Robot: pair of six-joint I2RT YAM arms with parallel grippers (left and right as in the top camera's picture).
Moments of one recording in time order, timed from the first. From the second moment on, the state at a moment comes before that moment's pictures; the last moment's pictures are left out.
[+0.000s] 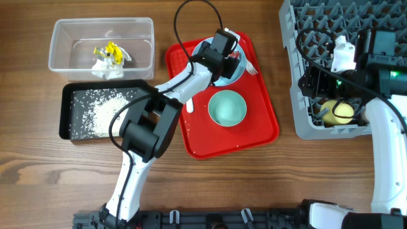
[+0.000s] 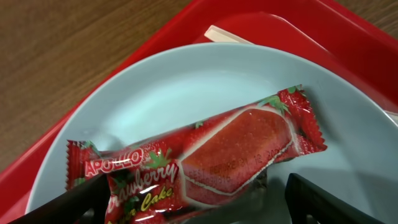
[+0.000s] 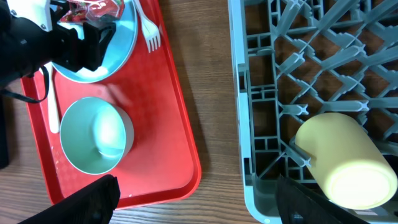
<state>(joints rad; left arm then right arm) -0.56 2.35 1.72 -0.23 -0.18 0.08 -0.13 1.43 1.43 -1.17 -0.22 -0.01</state>
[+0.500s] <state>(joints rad) -0.56 2.41 1.73 -0.08 -0.28 0.19 -0.13 1.44 1.41 -1.14 -0.22 -0.01</state>
